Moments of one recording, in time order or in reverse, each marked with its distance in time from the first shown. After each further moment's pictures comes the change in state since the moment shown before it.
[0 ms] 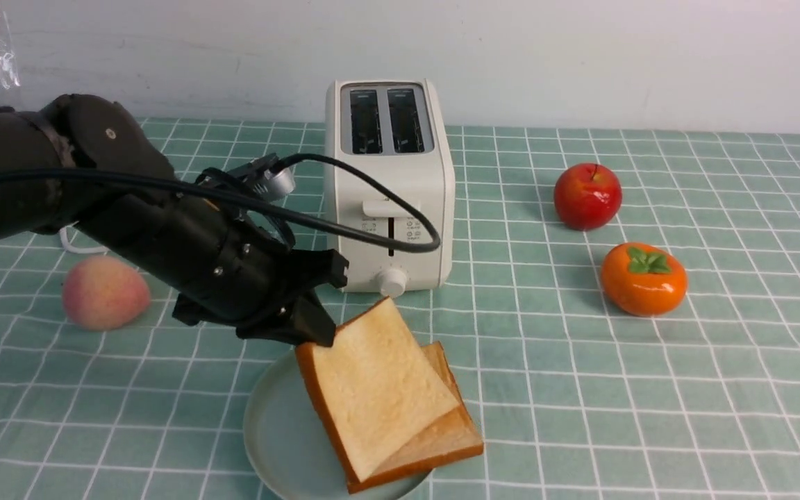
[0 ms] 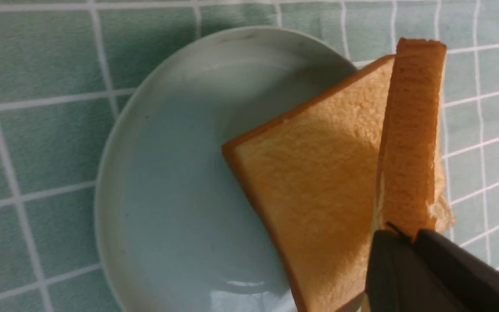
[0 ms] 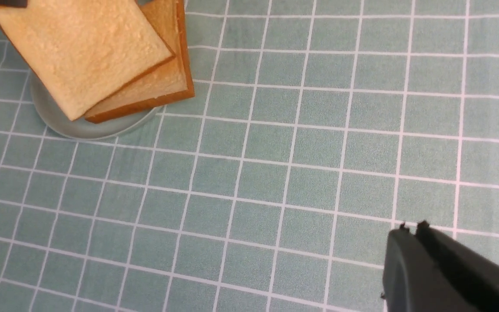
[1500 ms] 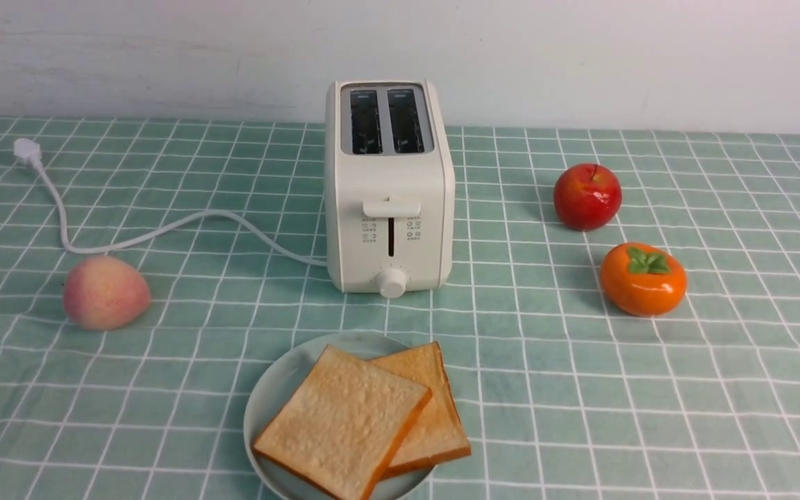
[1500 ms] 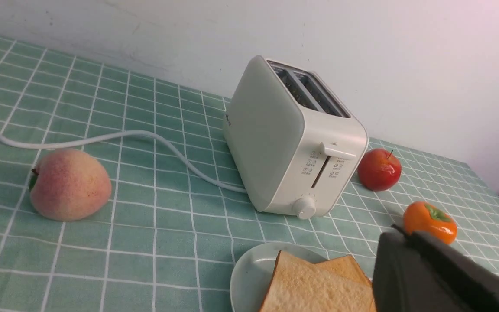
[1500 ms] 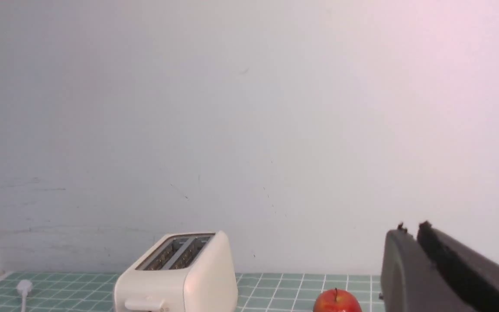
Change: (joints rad) right arm 0.000 -0.607 0.404 -0.582 -0.881 0.262; left arm 0.000 -1.541 0.784 0.519 -0.378 -0.480
